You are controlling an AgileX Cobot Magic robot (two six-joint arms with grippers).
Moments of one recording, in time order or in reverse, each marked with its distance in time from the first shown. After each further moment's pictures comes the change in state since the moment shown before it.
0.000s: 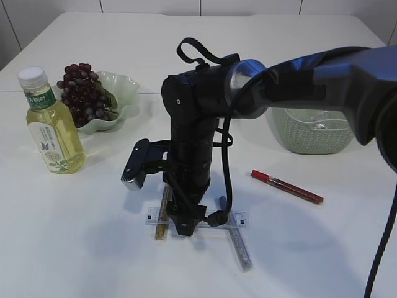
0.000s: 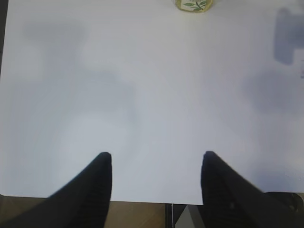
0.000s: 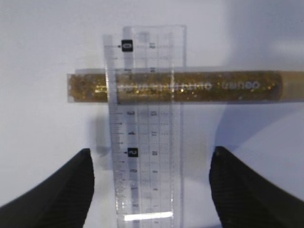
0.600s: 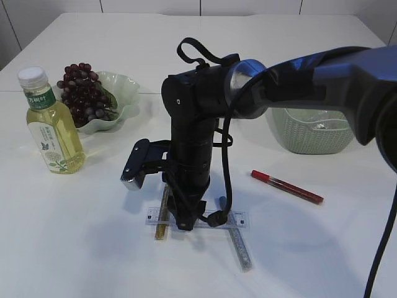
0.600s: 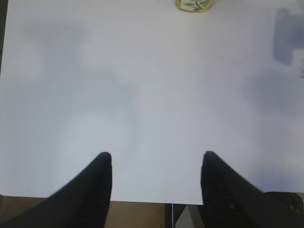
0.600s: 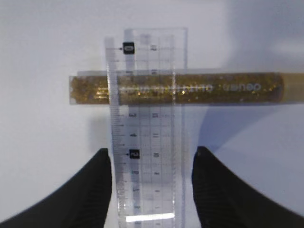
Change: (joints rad) left arm 0.000 0.000 0.000 0.000 0.000 0.000; right arm 0.000 0.000 0.000 0.006 0.000 0.000
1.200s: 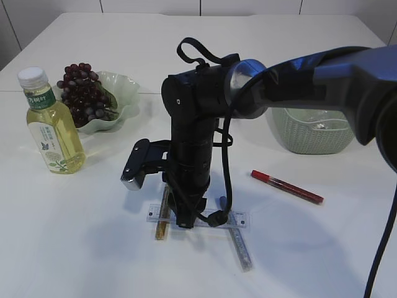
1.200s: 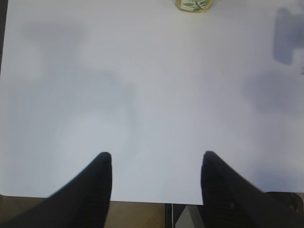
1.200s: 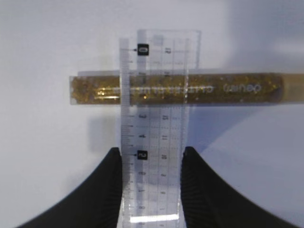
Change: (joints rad) left arm 0.000 0.000 0.000 0.000 0.000 0.000; right arm 0.000 0.000 0.000 0.000 0.000 0.000
